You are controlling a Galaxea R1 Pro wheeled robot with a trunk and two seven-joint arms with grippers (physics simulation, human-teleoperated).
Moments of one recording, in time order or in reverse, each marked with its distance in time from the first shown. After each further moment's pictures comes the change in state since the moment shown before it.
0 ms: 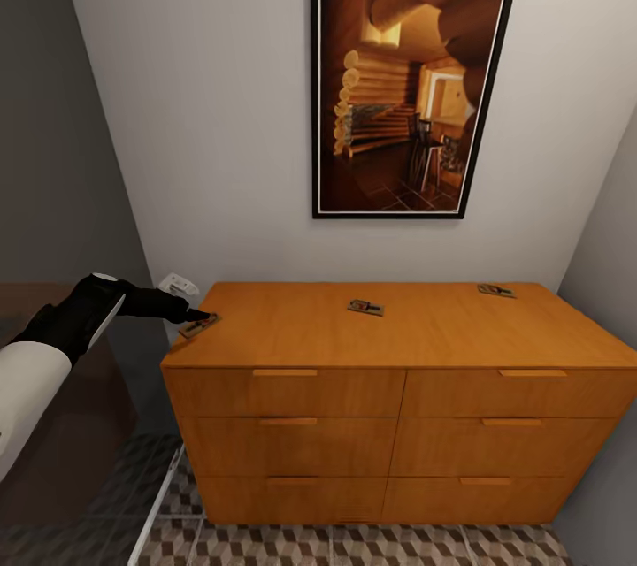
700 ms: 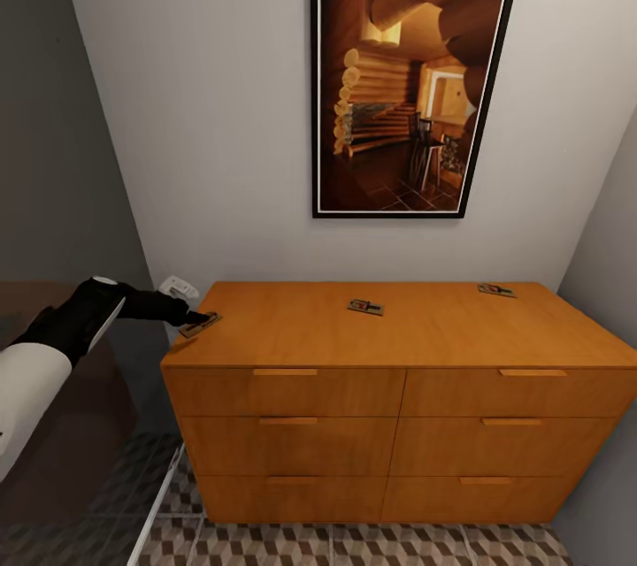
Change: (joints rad) left arm 0.001 -0.002 -0.001 0.028 -0.001 -0.046 -0.005; right arm 0.000 -0.001 0.000 0.000 0.000 0.000 0.000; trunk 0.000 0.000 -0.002
